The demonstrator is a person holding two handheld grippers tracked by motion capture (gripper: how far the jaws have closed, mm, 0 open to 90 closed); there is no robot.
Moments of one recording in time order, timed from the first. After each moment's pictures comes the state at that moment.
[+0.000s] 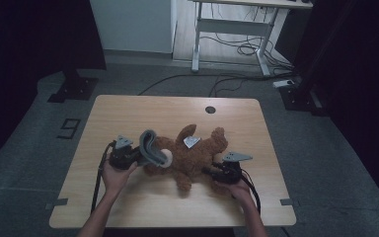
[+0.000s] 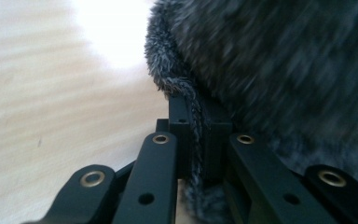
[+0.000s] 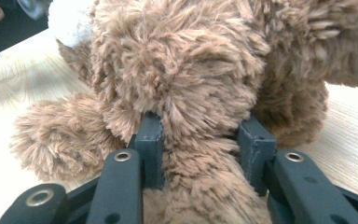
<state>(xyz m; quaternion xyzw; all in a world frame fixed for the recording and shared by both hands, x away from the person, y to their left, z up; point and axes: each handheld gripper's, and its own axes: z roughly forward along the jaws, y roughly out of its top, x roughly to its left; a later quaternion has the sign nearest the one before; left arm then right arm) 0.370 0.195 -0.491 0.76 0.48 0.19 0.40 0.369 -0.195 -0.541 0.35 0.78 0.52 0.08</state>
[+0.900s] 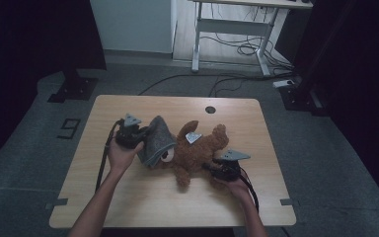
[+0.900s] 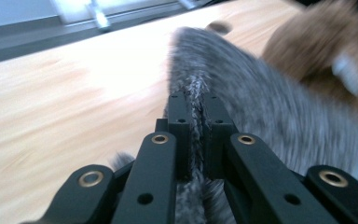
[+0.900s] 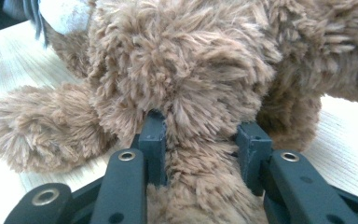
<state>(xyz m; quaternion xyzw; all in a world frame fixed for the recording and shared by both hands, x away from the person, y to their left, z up) 0.419 0.162 -0.425 0.77 0.44 0.21 0.42 0.380 -0.192 -0.545 0.33 0.78 0.51 0.13</state>
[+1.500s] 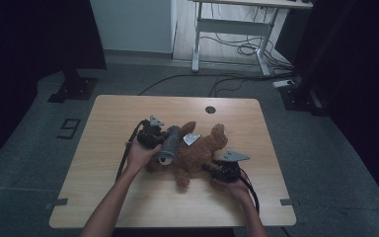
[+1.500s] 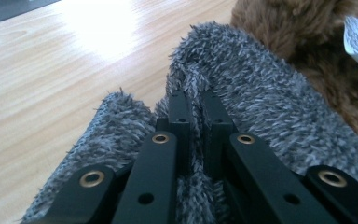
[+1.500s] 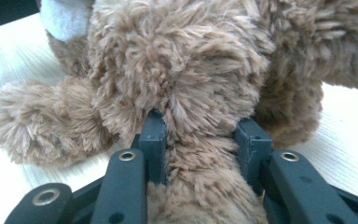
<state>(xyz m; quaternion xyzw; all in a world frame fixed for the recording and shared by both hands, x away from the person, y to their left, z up) 0.432 0.117 -0.456 0.82 0.41 0.18 0.36 0.375 -0.191 -0.545 0.33 0.78 0.51 0.14</state>
